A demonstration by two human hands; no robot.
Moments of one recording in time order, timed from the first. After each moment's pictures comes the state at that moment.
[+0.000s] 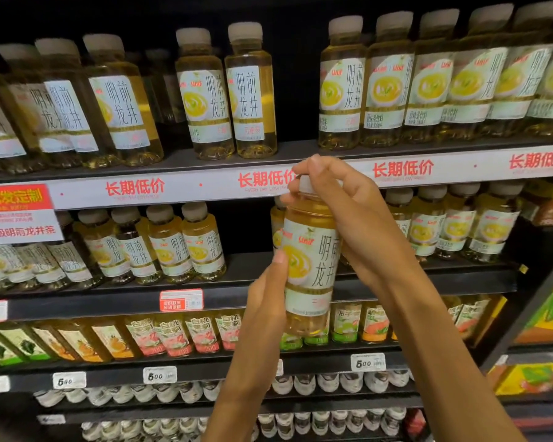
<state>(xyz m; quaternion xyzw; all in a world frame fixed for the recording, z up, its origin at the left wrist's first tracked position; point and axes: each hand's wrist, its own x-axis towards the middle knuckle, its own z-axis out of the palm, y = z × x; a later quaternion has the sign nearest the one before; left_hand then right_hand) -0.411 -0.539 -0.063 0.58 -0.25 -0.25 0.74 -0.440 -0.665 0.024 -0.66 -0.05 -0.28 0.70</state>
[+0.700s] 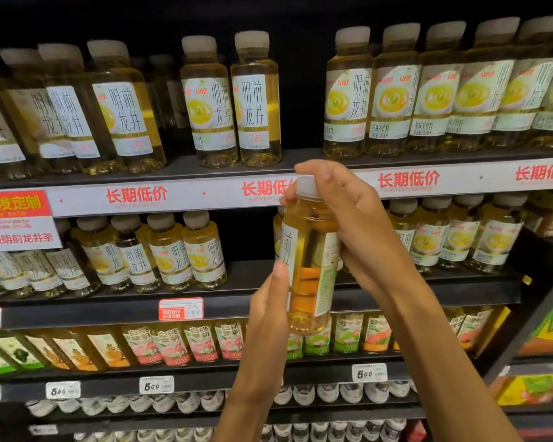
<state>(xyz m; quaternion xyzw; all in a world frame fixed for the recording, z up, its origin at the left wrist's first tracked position) -0.405 -0.543 -0.063 0.58 -0.27 -0.22 0.73 -0.430 -0.666 0.026 -0.65 -0.07 -0.29 0.70</state>
